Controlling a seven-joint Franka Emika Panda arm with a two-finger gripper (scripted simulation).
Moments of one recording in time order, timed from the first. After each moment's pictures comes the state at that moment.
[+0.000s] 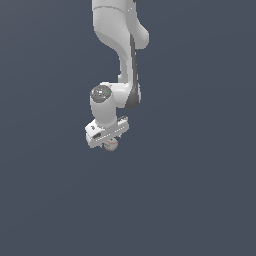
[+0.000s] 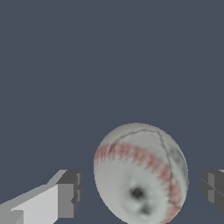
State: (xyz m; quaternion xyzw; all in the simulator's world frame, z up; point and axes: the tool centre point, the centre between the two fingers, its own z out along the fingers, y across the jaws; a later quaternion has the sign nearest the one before) arm -0.047 -0.088 0.064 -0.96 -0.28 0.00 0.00
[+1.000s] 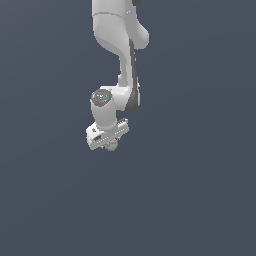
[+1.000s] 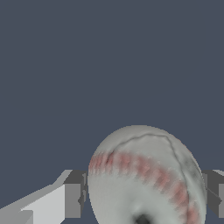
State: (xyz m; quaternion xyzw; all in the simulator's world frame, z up) arm -0.047 -0.089 0.049 -0.96 -0.28 0.00 0.00
